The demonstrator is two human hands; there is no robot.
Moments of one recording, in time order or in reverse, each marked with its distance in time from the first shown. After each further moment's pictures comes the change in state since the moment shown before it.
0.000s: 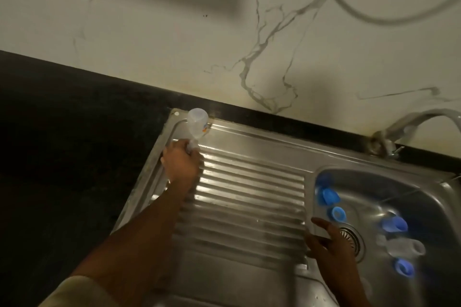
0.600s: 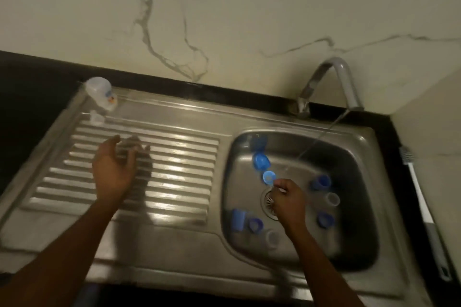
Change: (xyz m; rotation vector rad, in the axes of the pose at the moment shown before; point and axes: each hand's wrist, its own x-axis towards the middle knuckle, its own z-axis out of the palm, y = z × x) left_hand -0.142 0.042 0.024 0.051 0.043 0.225; right_hand 0.094 0.084 -0.116 0.016 0.178 -0.008
